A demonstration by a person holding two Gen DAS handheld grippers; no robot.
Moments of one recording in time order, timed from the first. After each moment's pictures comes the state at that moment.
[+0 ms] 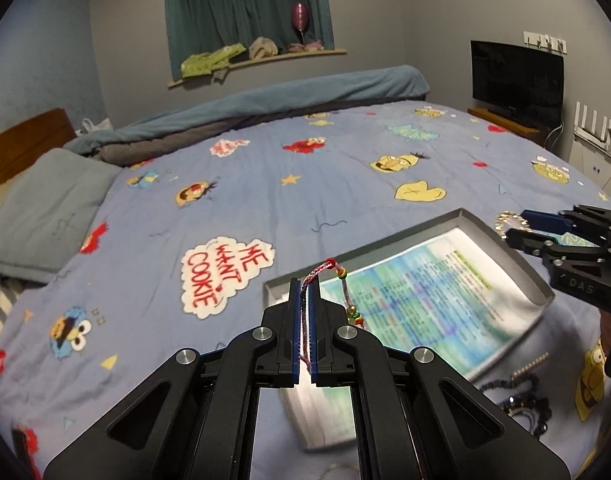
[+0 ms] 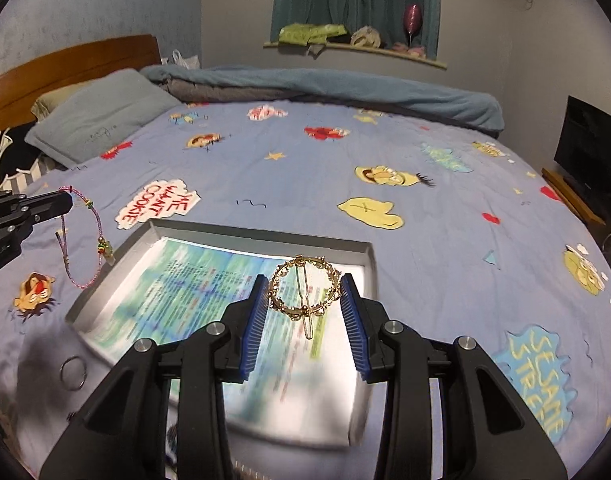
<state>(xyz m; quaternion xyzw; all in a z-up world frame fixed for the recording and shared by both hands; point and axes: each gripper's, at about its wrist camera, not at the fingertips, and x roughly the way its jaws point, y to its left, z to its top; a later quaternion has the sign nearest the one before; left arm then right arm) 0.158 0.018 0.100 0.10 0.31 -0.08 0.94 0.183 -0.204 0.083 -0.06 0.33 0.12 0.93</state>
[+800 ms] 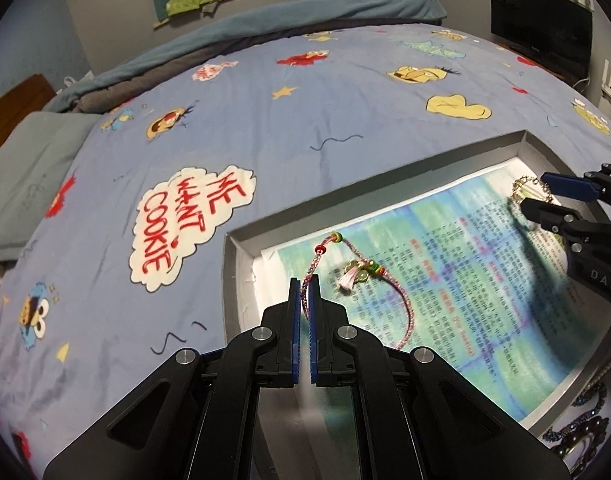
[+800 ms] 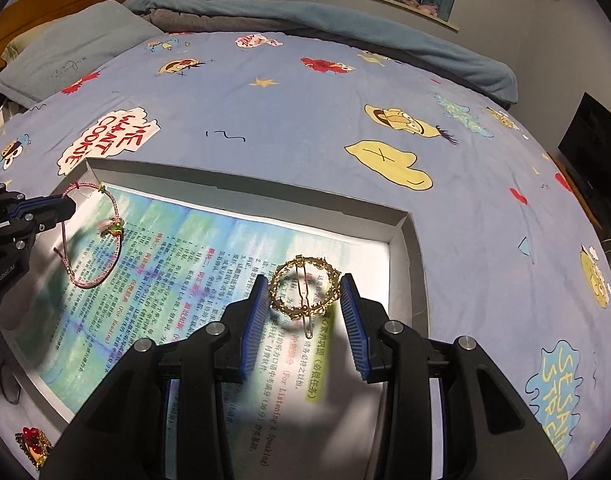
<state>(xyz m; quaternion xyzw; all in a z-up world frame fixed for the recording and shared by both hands) 0.238 0.003 0.013 0.13 0.43 -0.05 0.89 0.251 -0.174 0.019 -0.12 0.42 0.08 0.90</state>
